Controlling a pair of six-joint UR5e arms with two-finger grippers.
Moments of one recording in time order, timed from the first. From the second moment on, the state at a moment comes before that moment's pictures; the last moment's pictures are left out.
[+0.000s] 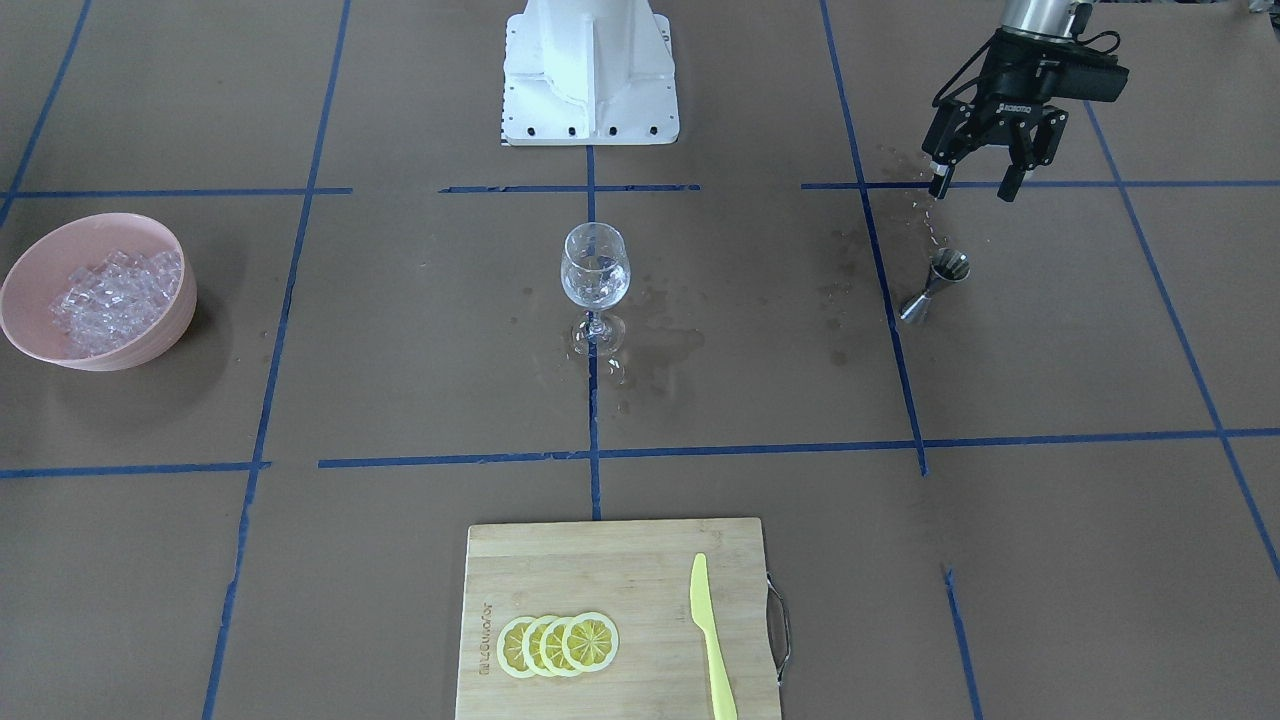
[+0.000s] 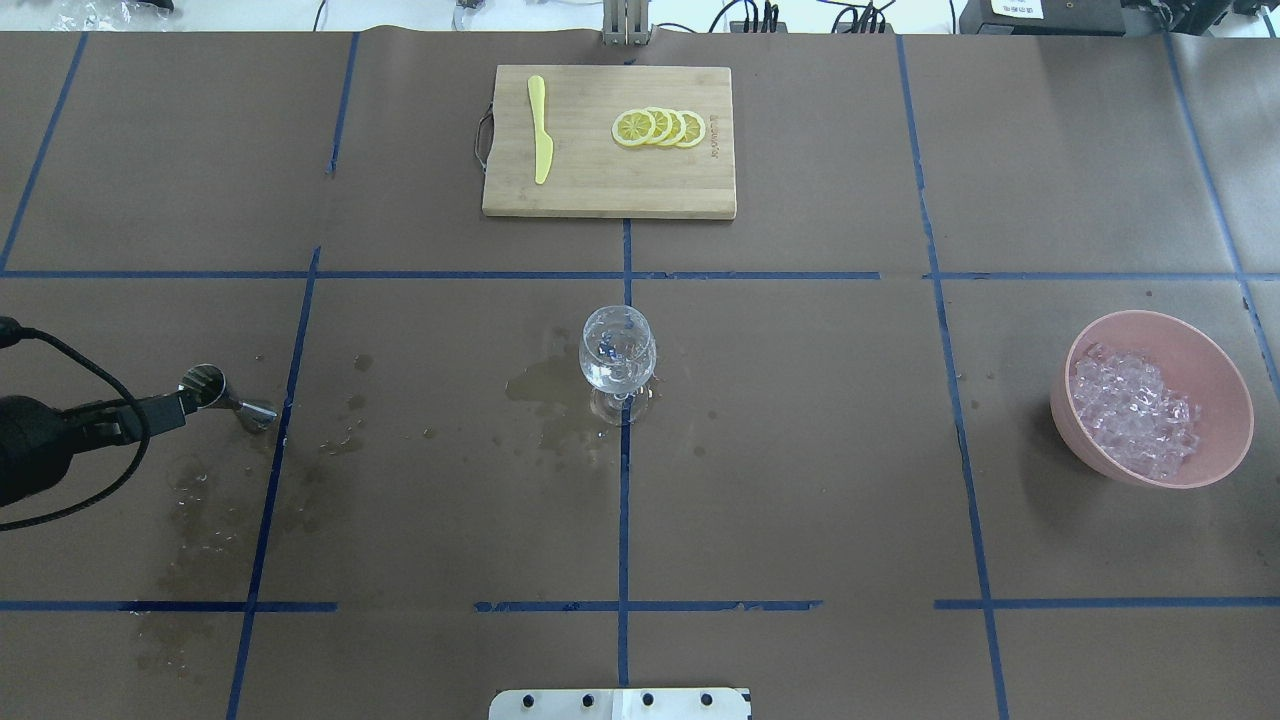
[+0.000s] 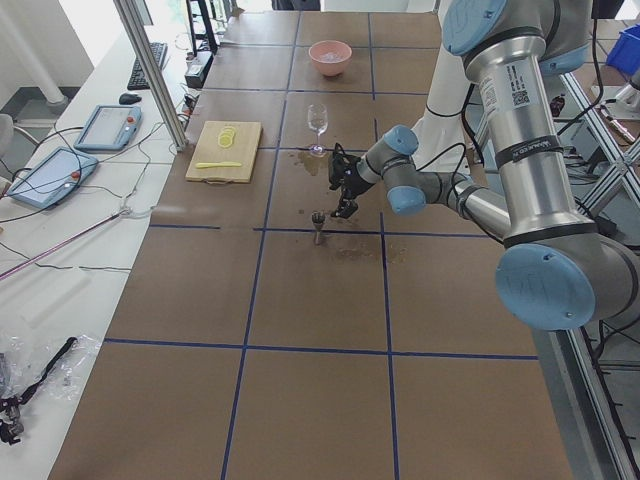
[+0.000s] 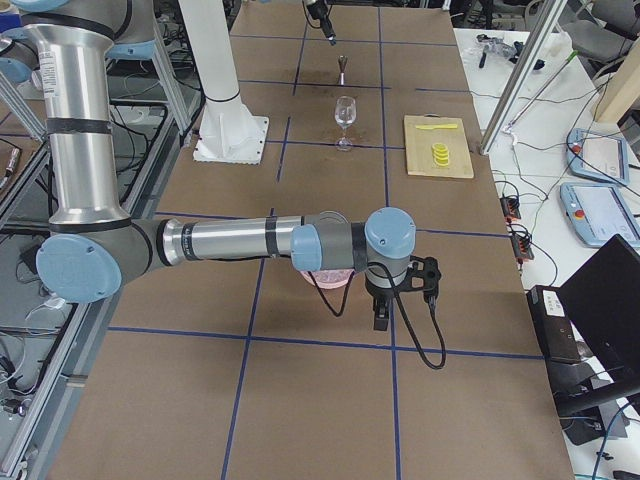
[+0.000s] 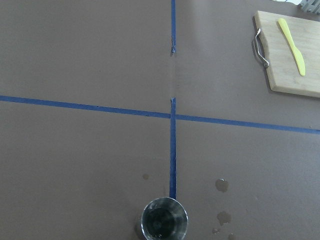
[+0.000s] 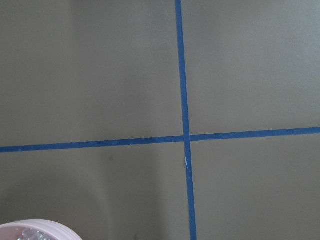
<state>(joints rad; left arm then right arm) -0.43 -1.19 -2.26 -2.28 -1.35 -1.39 1.60 -1.53 1.65 -1.57 2.40 0.15</state>
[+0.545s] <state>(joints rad) -0.20 -1.18 -2.16 -2.27 -0.95 -1.60 1.59 -1.53 1.66 -1.57 2.40 0.16</state>
